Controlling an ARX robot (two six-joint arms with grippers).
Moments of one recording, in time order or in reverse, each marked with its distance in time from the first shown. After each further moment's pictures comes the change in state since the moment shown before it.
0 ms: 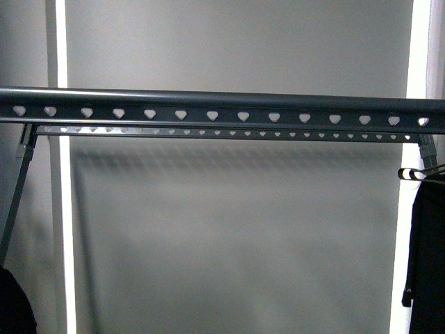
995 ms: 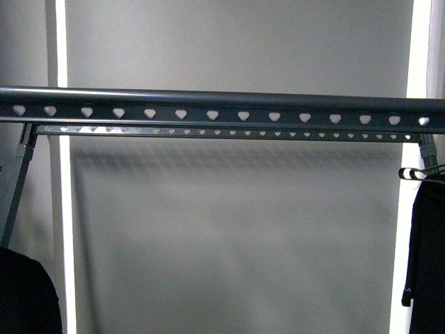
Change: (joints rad) left arm 0.024 0.182 0.099 0.082 0.003 0.037; right arm 0.000 0.000 0.000 0.000 0.000 0.000
